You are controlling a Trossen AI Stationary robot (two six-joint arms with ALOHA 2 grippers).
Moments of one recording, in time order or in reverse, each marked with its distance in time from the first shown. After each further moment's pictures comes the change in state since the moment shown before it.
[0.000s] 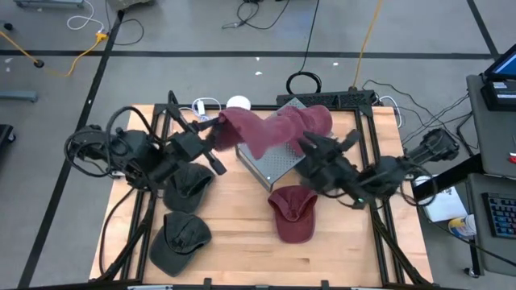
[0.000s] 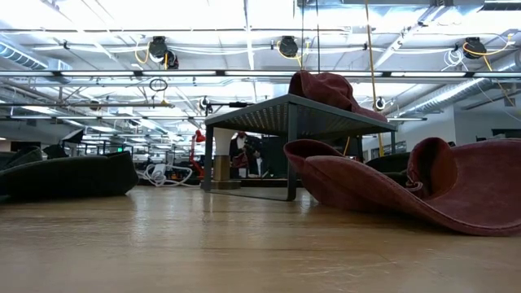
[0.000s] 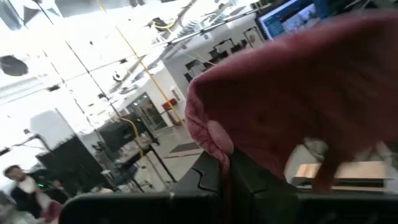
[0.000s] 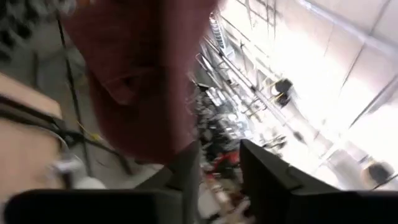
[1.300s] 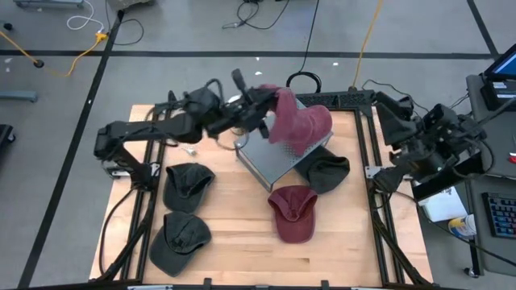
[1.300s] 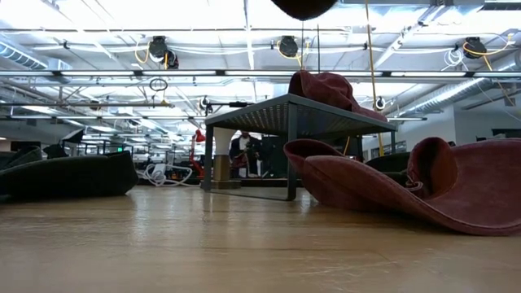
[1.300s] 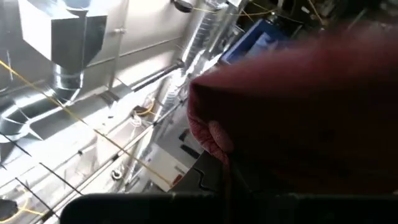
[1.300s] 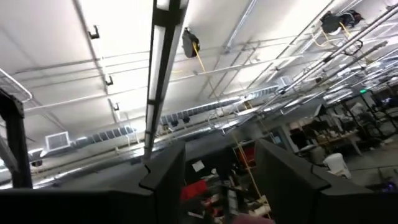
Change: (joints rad) left arm 0.507 0.217 0.001 0.167 0.831 0.217; right arm 0.132 -0.320 0.000 0.214 -0.299 0.977
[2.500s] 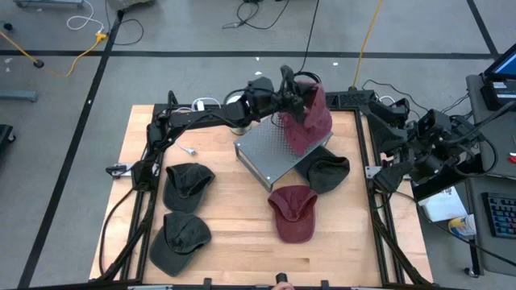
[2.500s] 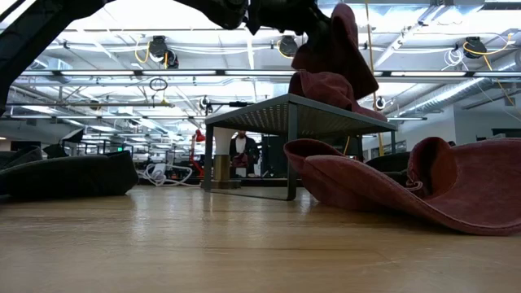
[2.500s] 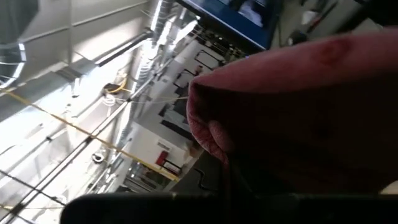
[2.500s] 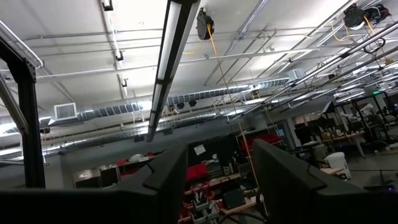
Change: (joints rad) left arm 0.205 0.496 0.295 0.031 0.155 -0.007; right arm 0.004 -0.014 -0.001 -0.158 -0.018 0.026
